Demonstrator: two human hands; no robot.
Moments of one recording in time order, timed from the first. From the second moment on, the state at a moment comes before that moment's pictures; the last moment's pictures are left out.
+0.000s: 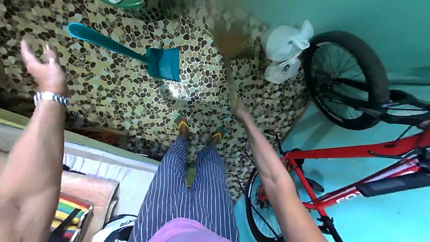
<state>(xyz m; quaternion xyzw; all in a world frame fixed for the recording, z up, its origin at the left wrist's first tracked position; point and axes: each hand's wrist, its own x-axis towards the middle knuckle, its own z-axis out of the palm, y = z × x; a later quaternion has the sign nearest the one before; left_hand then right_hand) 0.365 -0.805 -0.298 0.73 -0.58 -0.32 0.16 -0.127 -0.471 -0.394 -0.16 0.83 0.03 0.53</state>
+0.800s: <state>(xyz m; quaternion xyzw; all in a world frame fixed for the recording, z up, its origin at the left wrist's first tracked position) 0.298 -0.825 -0.317 0.65 -0.06 -0.72 0.23 -0.119 -0.654 -0.387 -0.21 0.84 -0.01 0.50</state>
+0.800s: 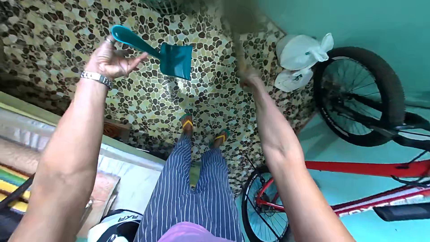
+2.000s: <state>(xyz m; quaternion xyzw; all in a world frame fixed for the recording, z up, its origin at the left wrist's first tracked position) 0.423 -0.455 -0.301 0.67 0.12 -0.70 0.20 0.019 -0.646 -0.410 -0.30 0.77 0.06 0.55</state>
